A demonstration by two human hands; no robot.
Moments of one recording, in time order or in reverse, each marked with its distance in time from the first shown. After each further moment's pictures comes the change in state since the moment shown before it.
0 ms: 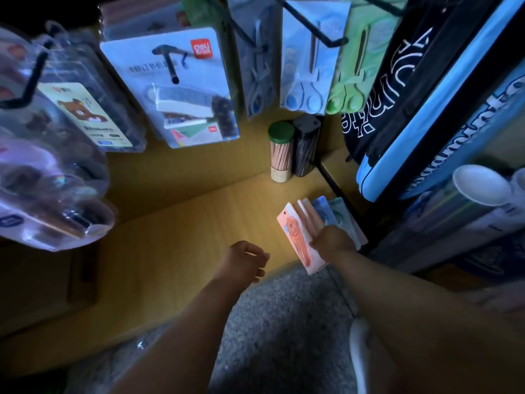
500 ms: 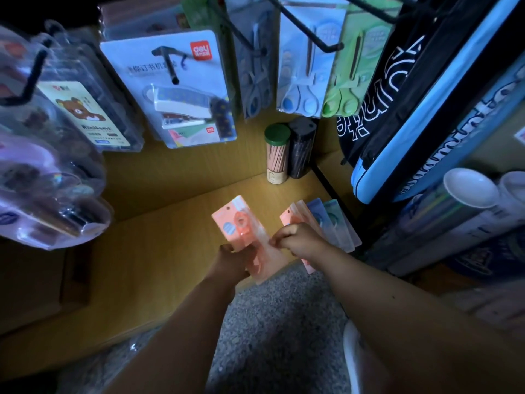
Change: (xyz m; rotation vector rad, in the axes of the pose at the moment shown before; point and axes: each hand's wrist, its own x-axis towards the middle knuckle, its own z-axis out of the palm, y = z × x) left_hand 0.014 -0.010 0.000 -0.331 0.029 -0.065; right_hand -0.026 -0.047 -0.008 0.677 -0.359 -0.260
